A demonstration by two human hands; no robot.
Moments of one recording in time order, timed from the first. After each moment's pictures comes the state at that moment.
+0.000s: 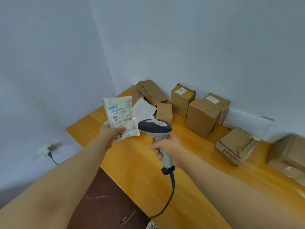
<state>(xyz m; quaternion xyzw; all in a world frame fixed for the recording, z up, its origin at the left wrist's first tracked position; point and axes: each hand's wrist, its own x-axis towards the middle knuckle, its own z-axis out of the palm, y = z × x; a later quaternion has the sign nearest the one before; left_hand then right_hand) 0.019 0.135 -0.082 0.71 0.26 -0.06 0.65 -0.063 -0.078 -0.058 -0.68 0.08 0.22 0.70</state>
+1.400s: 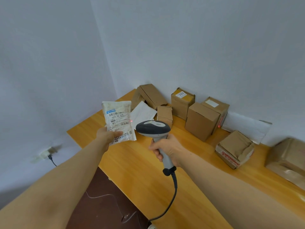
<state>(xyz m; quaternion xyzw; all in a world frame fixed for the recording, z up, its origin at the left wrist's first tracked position) 0.016 0.151 -0.084 0.72 0.26 -0.05 0.64 -0.066 -0.076 -0.041 -0.71 0.08 0.23 0.66</state>
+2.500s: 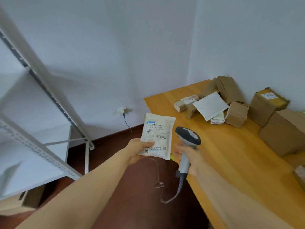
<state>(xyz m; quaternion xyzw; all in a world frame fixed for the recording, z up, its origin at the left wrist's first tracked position) -0.208 0.238 -0.103 0.57 0.34 -0.09 0.75 -0.153 0.045 -0.112 -0.59 0.16 0.30 0.73</state>
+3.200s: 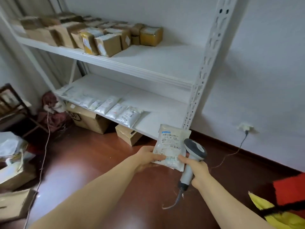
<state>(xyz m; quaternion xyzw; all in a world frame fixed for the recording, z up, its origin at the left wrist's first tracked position) -0.653 0.569 -0.141 0.45 0.48 0.13 0.74 -0.486 0.479 -0.146 -0.68 -0.03 0.52 0.51</state>
